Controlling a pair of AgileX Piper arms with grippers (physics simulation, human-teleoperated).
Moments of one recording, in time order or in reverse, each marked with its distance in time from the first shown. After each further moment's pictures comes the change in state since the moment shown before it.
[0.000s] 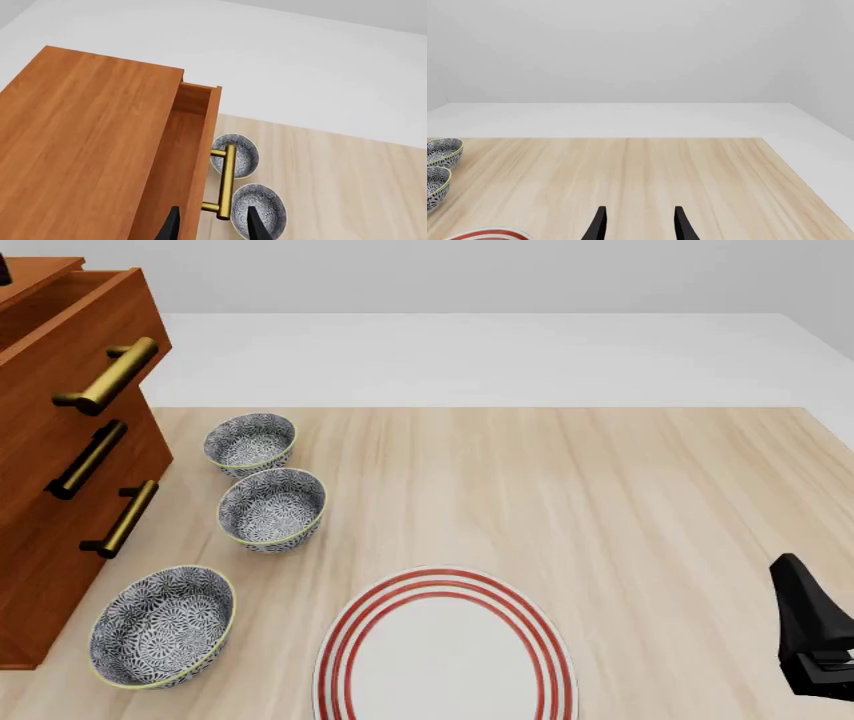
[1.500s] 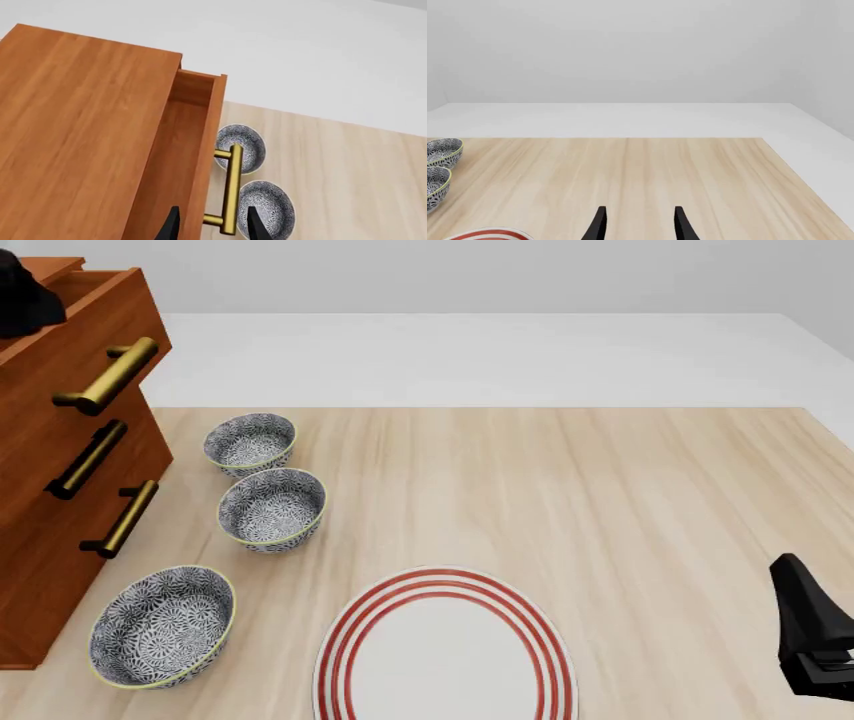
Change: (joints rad) left arm 0.002 0.115 0.046 -0.076 -0.002; right arm 0.000 0.000 0.000 0.000 0.000
